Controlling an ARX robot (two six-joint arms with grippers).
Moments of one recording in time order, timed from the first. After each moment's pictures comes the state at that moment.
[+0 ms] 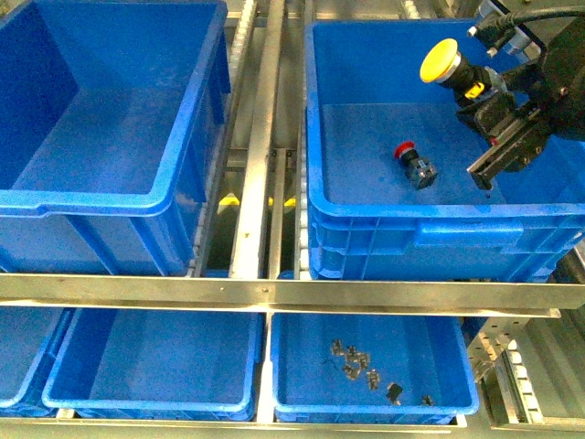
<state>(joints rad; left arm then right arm) 0.00 0.01 0.02 0.00 0.00 -0.01 0.16 1.80 0.86 0.64 -0.08 -0.67</state>
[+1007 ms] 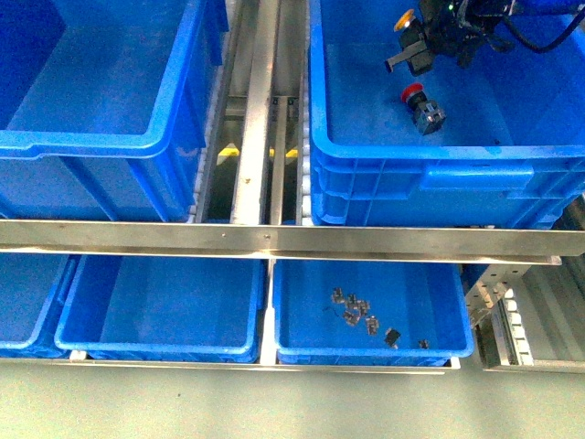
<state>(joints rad) 0.00 0.01 0.02 0.00 0.00 -0.01 0.15 2.90 2.64 -0.29 0.26 -0.39</state>
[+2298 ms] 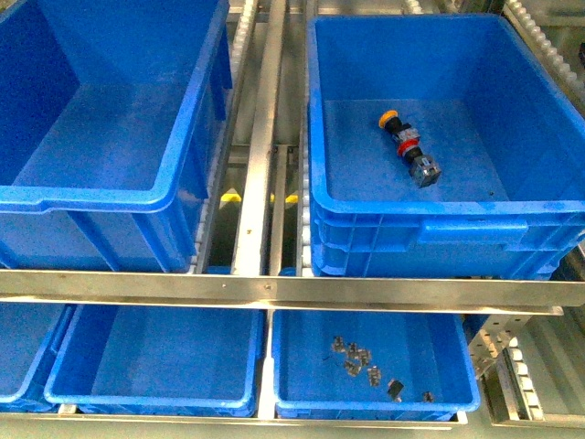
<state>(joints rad) 0.00 0.01 0.02 0.00 0.00 -0.01 0.06 1.51 0.56 0.86 0.06 -0.02</state>
